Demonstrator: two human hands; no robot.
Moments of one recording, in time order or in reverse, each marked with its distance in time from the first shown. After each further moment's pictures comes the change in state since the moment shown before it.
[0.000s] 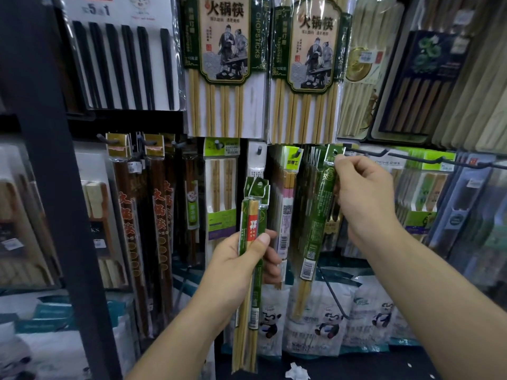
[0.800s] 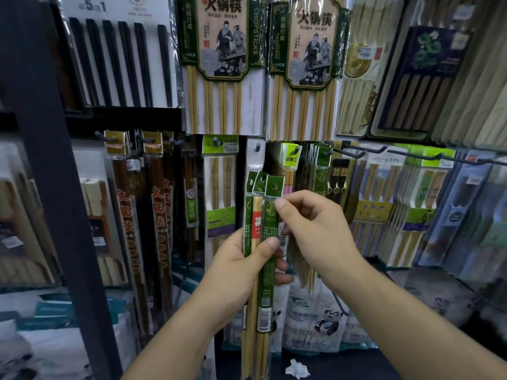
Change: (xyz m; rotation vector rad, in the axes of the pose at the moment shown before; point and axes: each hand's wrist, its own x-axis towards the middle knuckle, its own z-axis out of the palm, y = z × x) left_hand -0.002 0.000 0.005 -0.109 -0.086 -0.016; right_hand -0.065 0.014 0.017 -0.022 -0.386 -0.041
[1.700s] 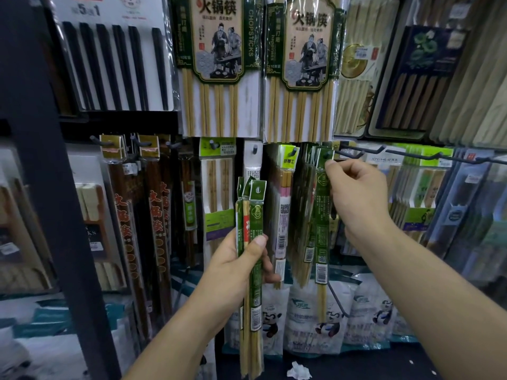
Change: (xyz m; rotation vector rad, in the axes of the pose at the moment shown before) left_hand 0.005 -0.006 -0.009 0.073 0.065 0.009; right_hand 0.061 0.006 -0.044 -0.068 0.421 0.018
